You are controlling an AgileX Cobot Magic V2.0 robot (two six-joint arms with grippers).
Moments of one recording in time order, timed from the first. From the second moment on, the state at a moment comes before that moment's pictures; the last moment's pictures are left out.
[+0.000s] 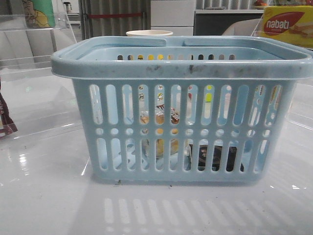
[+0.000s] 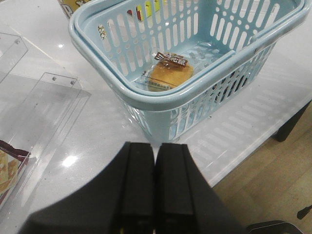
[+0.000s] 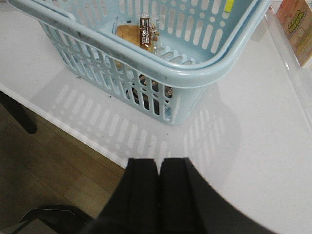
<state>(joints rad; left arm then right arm) -0.62 0.68 -0.86 -0.03 0.85 0.15 0.42 0.46 -0.74 0.09 0.98 -0.06</state>
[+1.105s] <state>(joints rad) -0.14 0.01 0.00 -0.08 0.06 0.15 0.42 0.46 -0.74 0.09 0.98 -0.06</state>
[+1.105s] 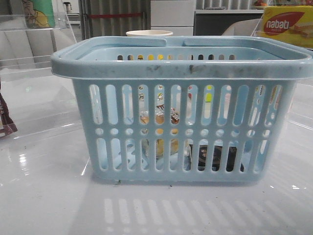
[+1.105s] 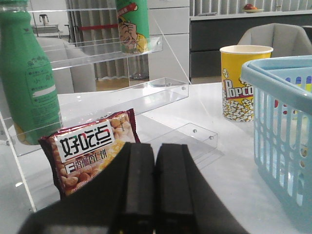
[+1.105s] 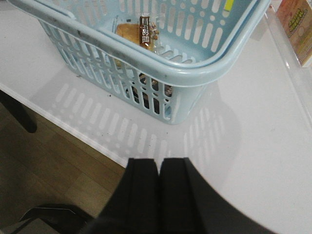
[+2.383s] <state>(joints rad) -0.07 -0.01 0.01 -0.08 0.00 0.15 0.42 0.46 -0.74 0.09 0.98 -0.06</state>
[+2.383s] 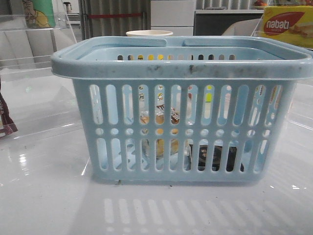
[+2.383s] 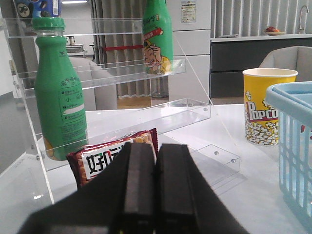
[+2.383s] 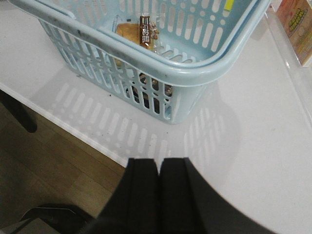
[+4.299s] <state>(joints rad) -0.07 -0.01 0.01 -0.08 0.00 0.15 -0.03 -0.01 0.03 0.07 0.06 -0.06</state>
